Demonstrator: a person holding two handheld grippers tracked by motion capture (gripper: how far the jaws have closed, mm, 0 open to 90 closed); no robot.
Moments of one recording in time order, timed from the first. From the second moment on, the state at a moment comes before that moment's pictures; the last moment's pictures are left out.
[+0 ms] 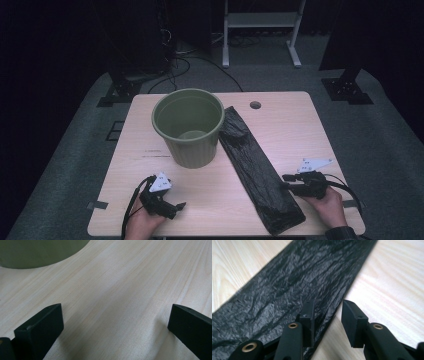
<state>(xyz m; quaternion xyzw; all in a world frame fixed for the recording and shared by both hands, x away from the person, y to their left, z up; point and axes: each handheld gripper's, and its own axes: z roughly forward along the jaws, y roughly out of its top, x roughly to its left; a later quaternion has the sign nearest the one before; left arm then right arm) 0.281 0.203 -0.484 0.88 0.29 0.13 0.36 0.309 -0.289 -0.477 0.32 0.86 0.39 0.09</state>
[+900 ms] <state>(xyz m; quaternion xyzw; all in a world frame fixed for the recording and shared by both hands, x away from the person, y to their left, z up) 0.281 0.203 -0.484 0.88 0.29 0.13 0.36 0.257 -0.357 -0.474 0.39 0.84 0.33 0.16</state>
